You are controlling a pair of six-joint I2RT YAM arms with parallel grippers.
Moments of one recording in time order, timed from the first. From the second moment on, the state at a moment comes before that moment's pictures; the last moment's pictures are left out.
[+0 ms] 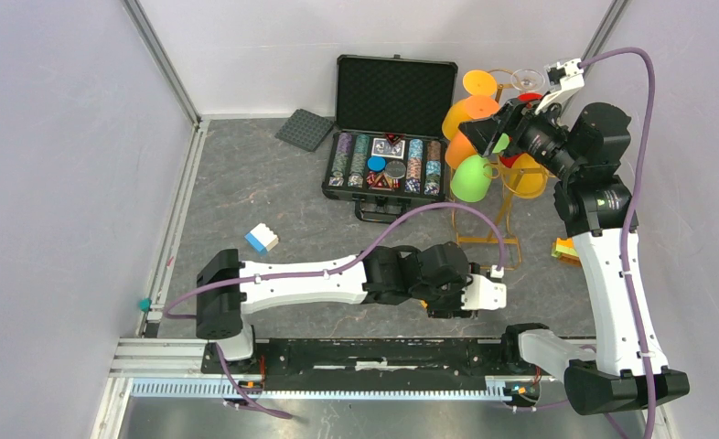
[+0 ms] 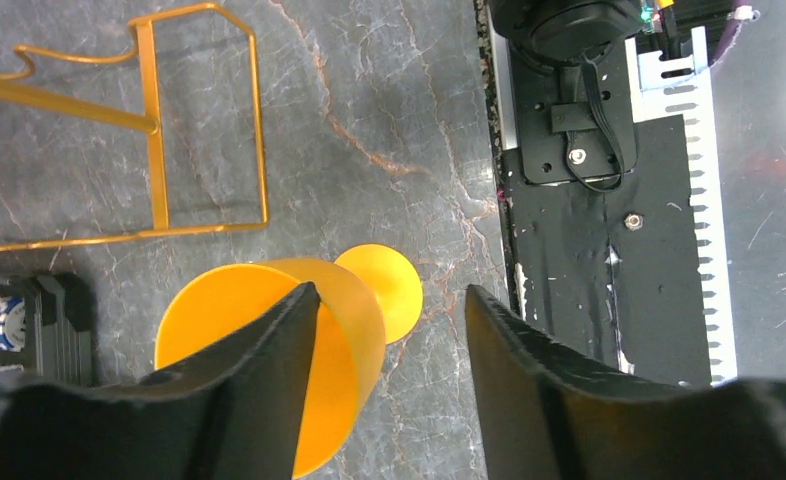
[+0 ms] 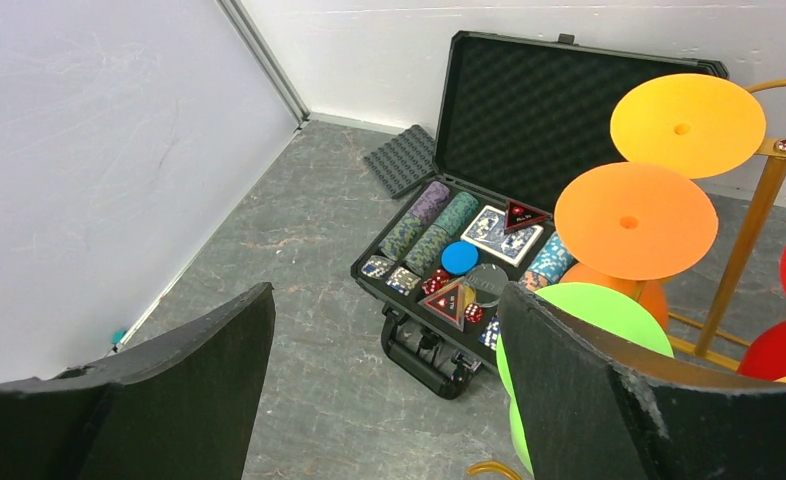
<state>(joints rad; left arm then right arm) -1.38 1.73 1.48 -0.46 0.08 0.37 0.08 1.10 1.43 -0.37 -0.52 0.31</state>
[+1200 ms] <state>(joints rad) -1.23 1.60 1.28 -0.38 0.14 0.13 0.08 1.10 1.39 -0.34 -0.55 0.35</state>
